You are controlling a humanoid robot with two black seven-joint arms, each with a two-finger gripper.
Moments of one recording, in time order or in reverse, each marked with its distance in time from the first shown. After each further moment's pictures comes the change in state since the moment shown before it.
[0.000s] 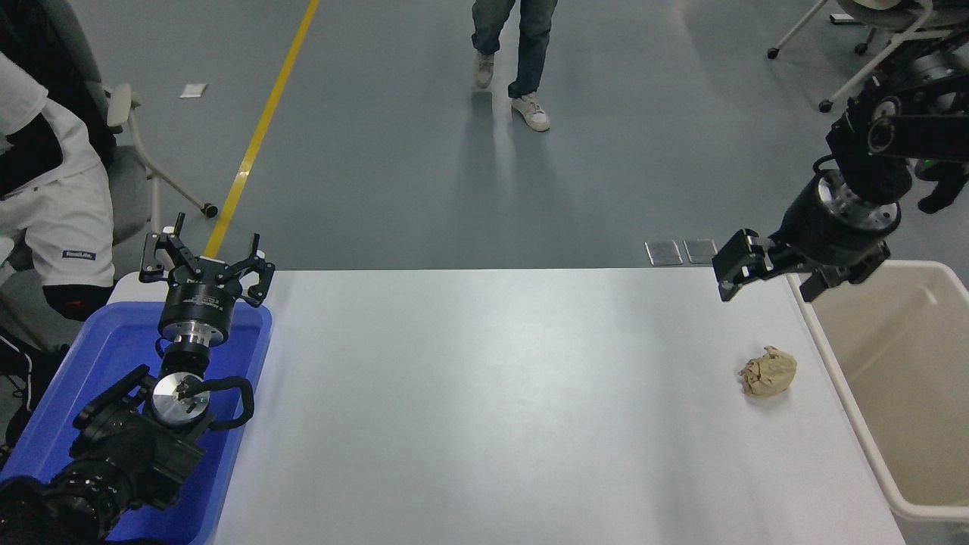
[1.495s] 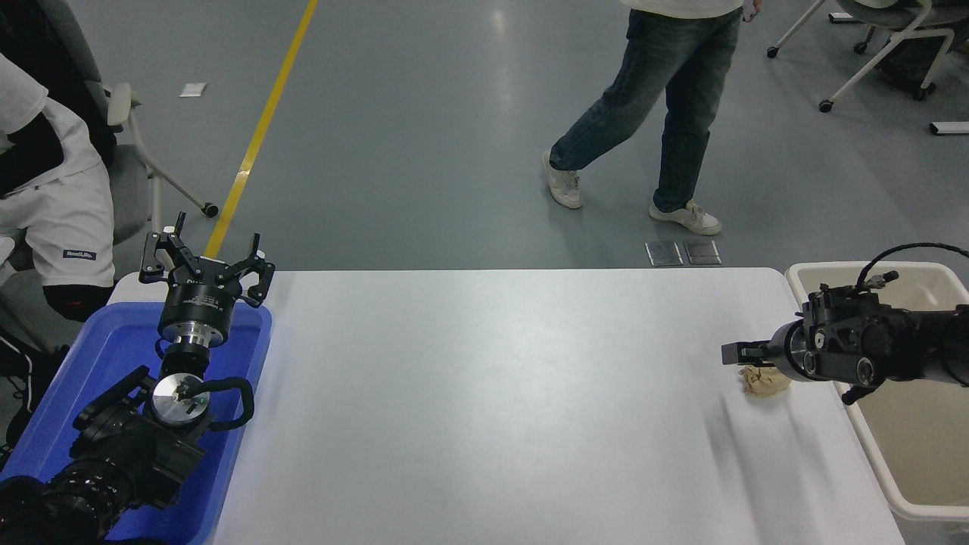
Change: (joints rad) left arm 0.000 0.000 0.000 0.000 0.000 0.000 0.000; right arm -0.682 0.122 0.102 -0.401 -0.154 -0.650 -0.003
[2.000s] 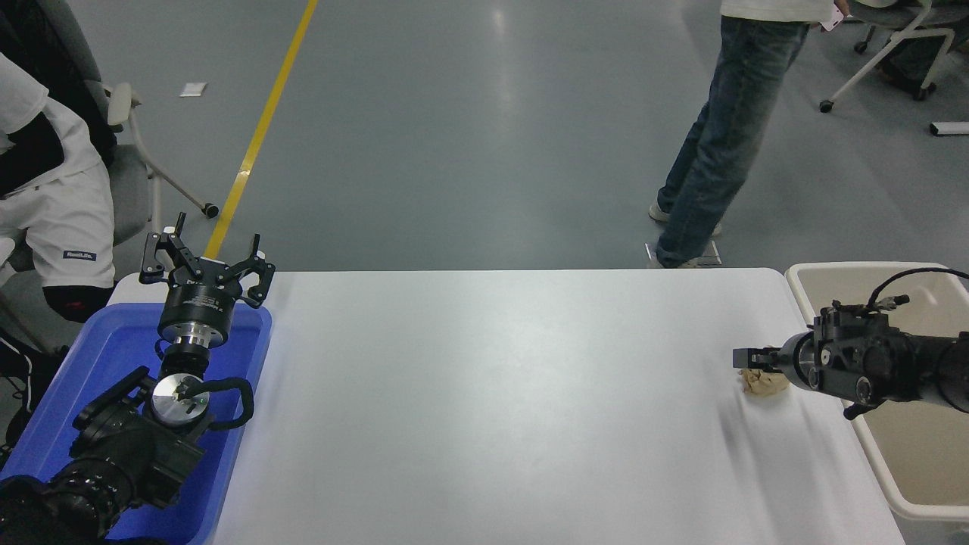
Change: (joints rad) left arm 0.000 0.000 0.000 0.000 0.000 0.000 0.000; right arm -0.122 0.000 0.065 -0.134 0.001 -0.032 -0.001
